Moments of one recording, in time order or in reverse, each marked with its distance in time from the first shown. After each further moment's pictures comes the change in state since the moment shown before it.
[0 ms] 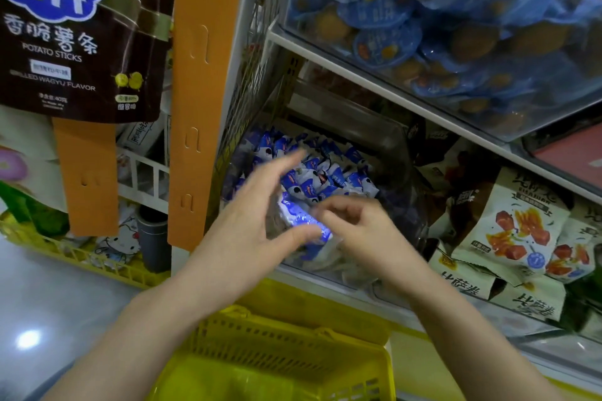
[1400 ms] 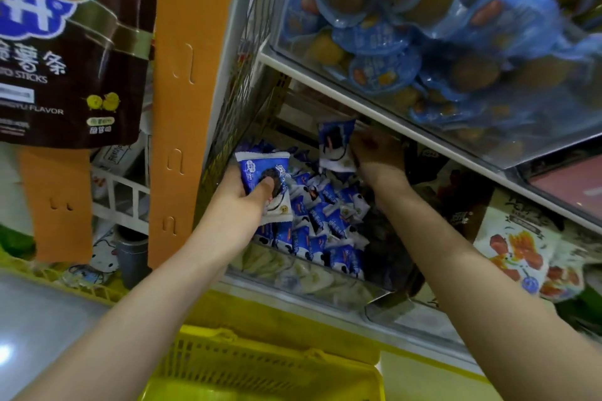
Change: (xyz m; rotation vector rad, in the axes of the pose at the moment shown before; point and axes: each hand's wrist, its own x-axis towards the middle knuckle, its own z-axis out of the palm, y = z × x) left_hand 0.057 -0.024 0.005 -0.351 0.255 -0.335; right_hand 0.118 0.020 -0.058 -0.015 0.551 0.137
